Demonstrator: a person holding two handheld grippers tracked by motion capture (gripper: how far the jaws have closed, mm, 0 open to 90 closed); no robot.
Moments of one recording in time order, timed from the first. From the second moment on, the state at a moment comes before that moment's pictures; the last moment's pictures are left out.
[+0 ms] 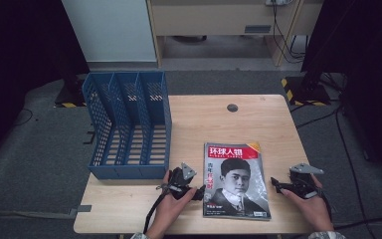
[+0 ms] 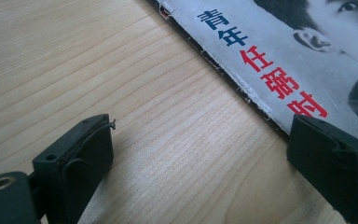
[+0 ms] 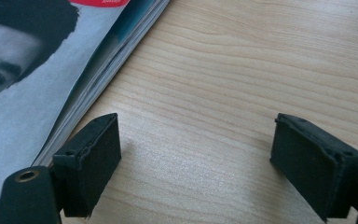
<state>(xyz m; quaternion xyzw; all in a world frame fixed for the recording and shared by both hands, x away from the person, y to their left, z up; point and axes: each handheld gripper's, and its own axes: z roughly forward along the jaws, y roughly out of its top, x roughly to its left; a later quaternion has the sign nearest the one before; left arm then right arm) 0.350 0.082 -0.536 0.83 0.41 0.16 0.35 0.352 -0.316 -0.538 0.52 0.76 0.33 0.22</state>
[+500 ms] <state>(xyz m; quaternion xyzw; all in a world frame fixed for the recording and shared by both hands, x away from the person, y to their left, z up) 0.345 0.076 -0.520 0.82 0.39 0.14 0.41 0.348 -0.309 -0.516 0.51 0.73 0.38 0.23</state>
